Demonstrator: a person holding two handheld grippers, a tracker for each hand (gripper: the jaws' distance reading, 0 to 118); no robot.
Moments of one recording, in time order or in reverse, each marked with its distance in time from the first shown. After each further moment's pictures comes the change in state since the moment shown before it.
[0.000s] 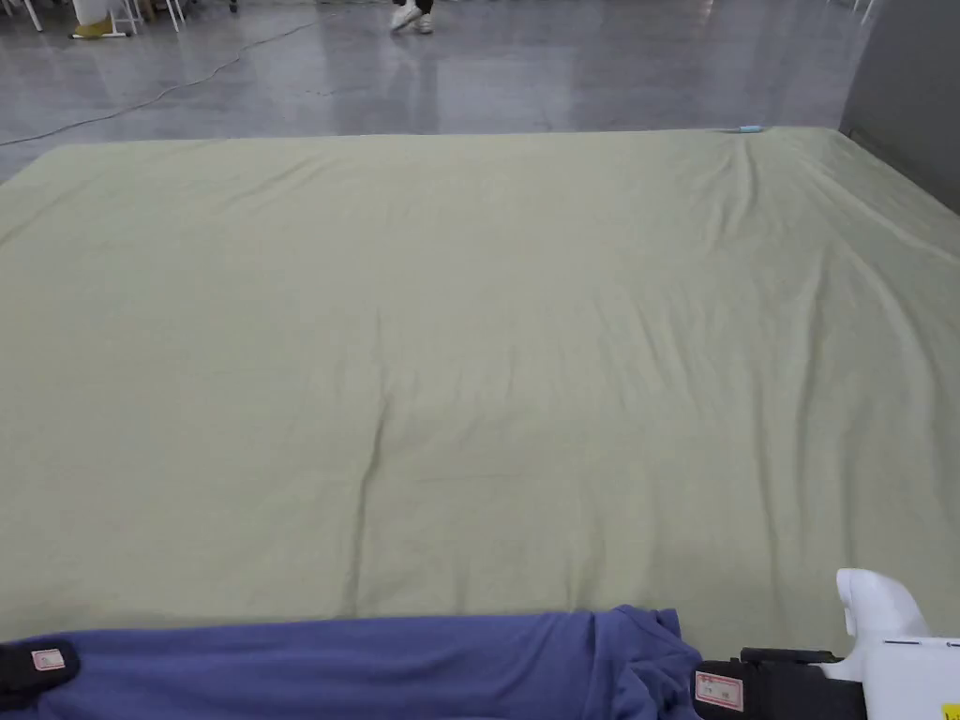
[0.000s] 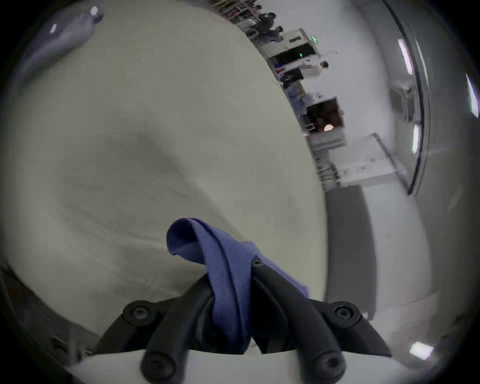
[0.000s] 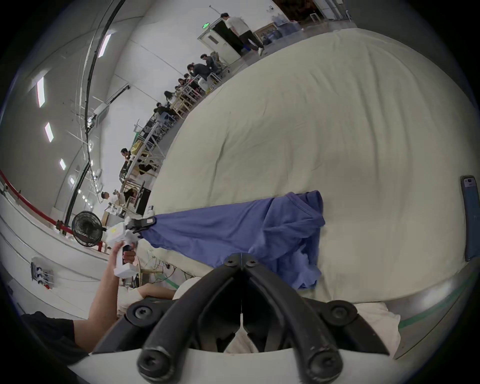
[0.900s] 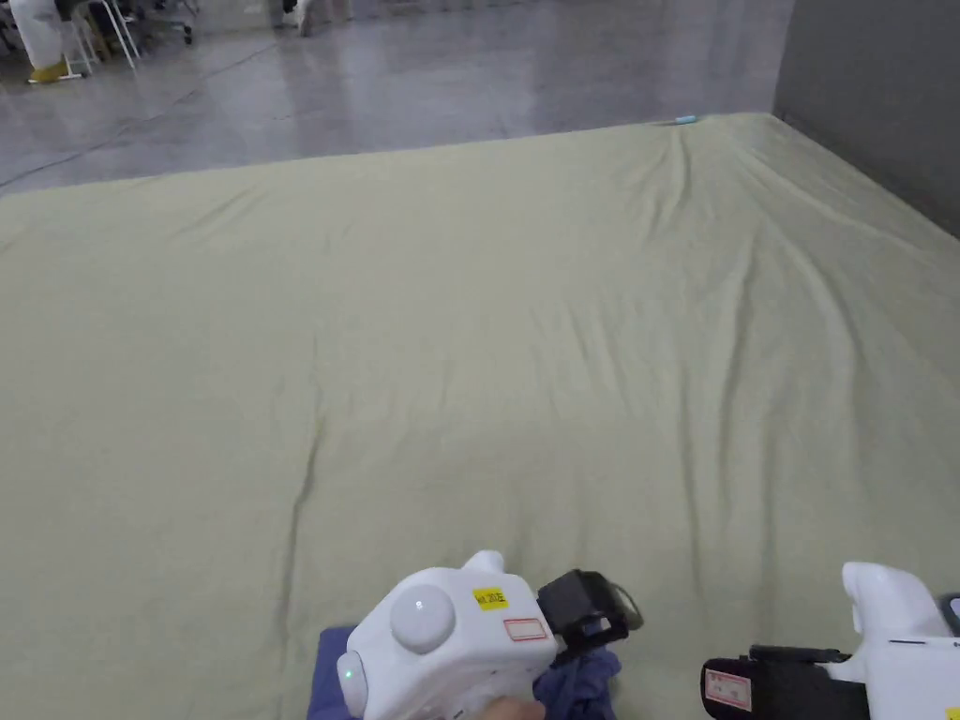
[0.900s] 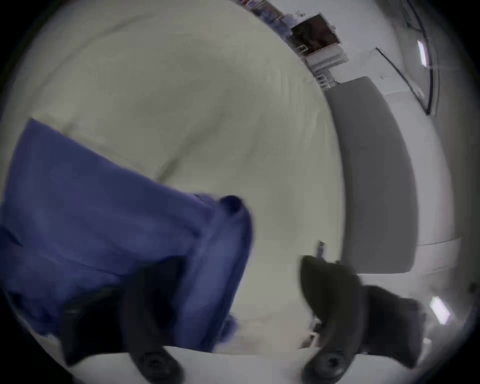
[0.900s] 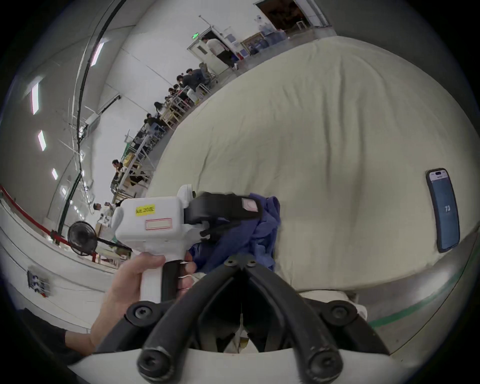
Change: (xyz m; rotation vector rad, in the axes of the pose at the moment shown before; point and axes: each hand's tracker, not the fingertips) left arm 0.262 -0.235 -0.250 -0.431 -0.098 -0.103; right arm 0.038 -0.011 0.070 0.071 -0.052 -0.033
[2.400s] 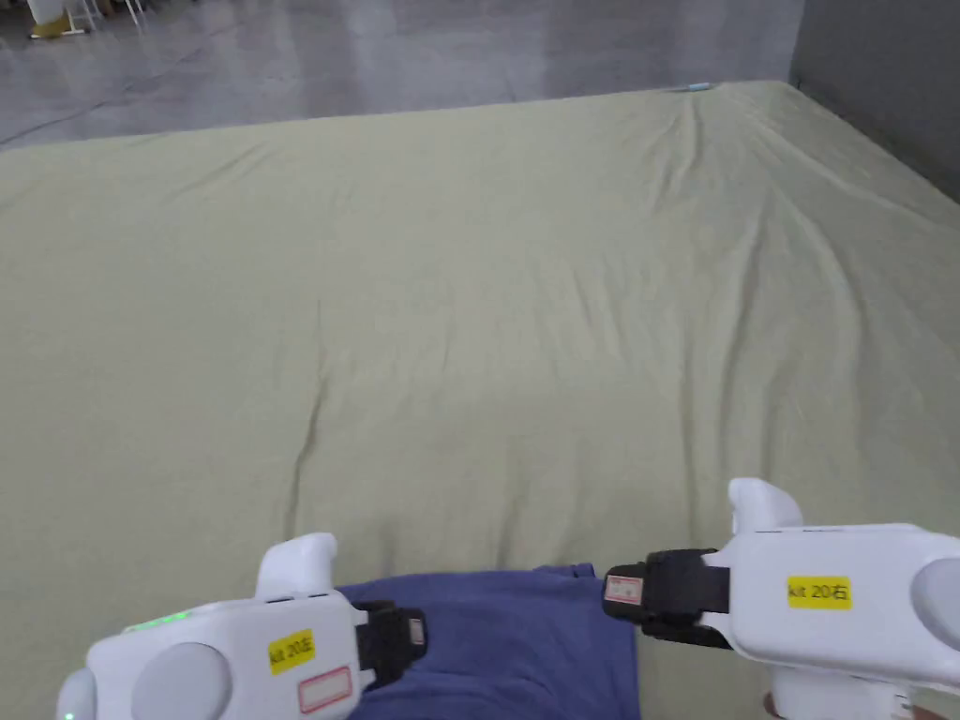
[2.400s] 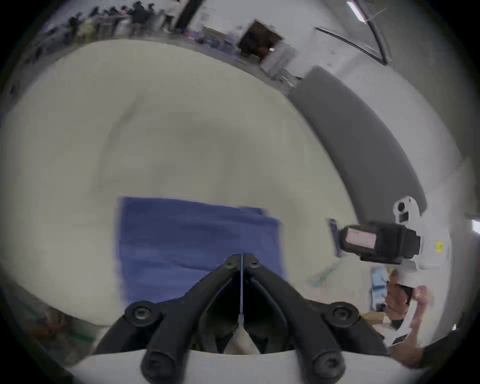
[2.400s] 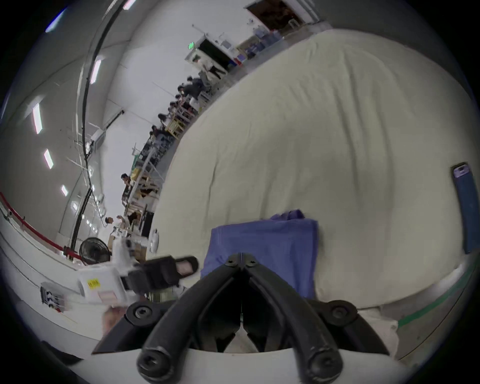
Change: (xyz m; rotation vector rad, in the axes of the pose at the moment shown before) left arm -0.048 -0.012 0.152 0.210 0.299 -0.371; right arm -0.017 0.024 -0.078 -0.043 0.074 -0.091
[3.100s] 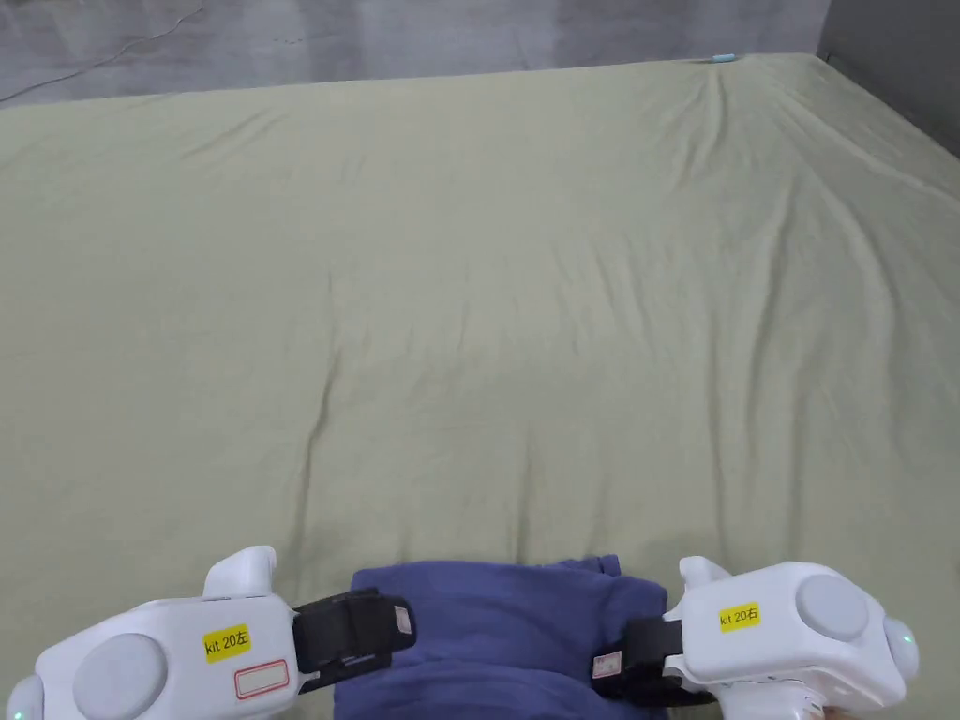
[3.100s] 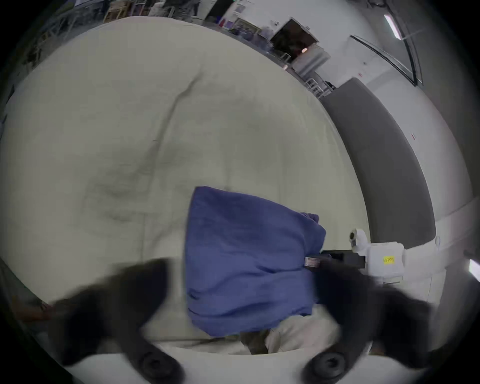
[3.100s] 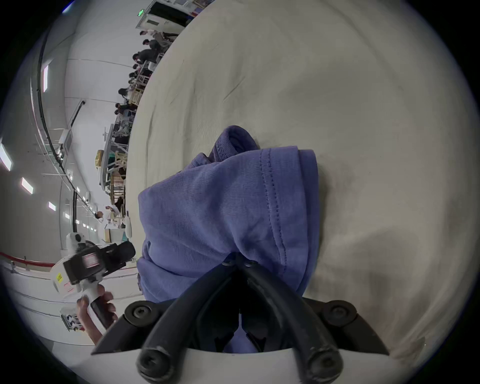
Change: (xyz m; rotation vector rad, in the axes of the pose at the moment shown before) left arm -0.063 0.006 -0.031 -0.066 -0.026 0.143; right arm 0.084 -0.006 -0.100 -0.261 -0.070 -0.183
